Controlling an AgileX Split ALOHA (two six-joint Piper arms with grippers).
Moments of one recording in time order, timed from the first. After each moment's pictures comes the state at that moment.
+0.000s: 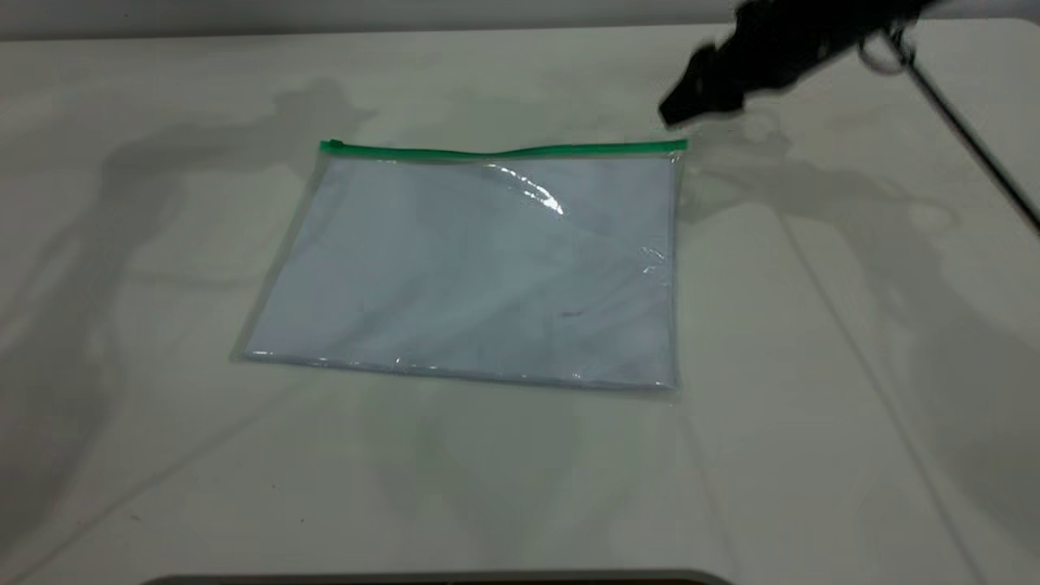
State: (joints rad) left arm -0.03 2.44 -2.15 -0.86 1.05 1.35; right arm 0.13 2.47 -1.63 1.14 0.51 -1.50
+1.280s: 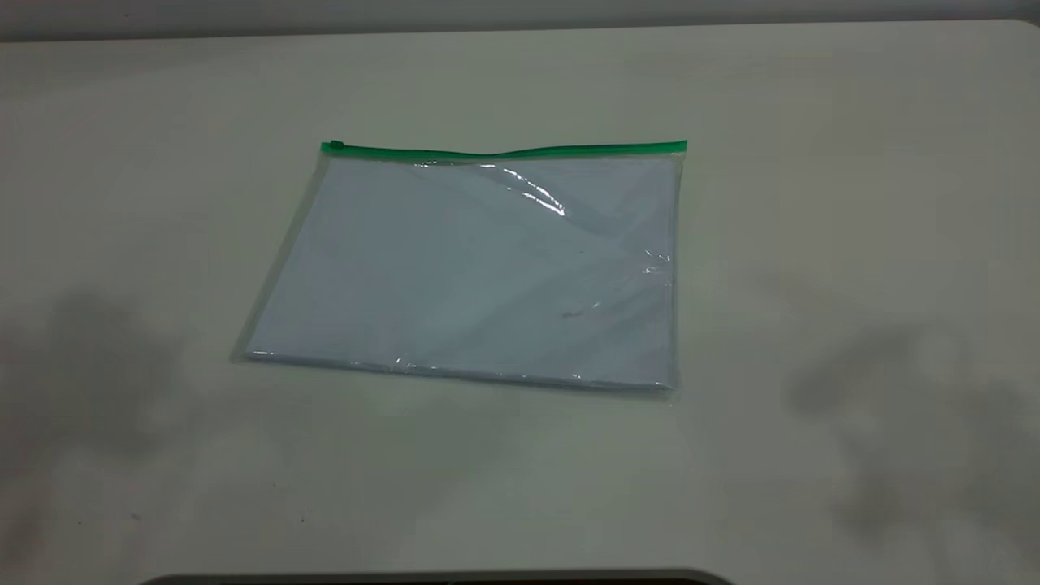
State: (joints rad) left arm -0.03 1.23 -1.56 -0.35 1.17 0.54; right arm 0.20 1.19 -1.12 0.29 1.23 -0.37
